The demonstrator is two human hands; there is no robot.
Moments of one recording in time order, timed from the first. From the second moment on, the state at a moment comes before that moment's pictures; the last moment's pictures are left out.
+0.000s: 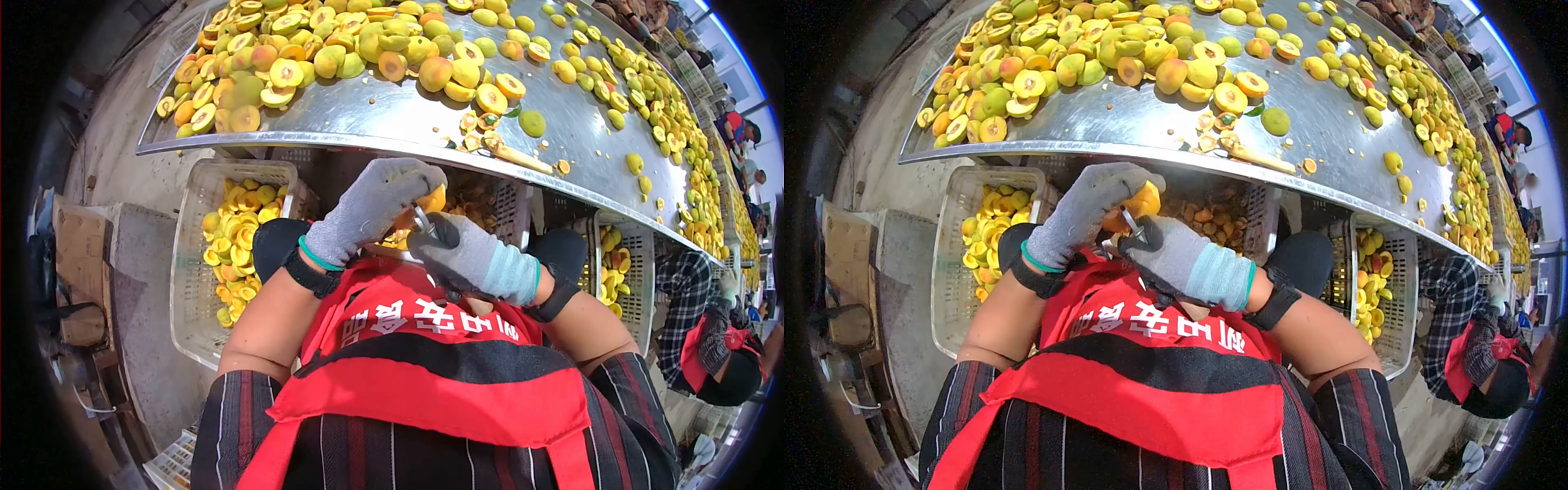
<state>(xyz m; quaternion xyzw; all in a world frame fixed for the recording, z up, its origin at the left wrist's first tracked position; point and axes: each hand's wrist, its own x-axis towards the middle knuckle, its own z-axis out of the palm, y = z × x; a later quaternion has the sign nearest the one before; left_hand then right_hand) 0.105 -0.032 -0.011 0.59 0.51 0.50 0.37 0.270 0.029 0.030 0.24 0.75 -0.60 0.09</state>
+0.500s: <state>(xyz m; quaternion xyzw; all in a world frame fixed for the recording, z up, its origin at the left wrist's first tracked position) 0.118 -0.027 -0.041 0.20 0.19 0.68 0.68 0.282 0.049 0.002 -0.02 0.05 -1.00 -0.06</state>
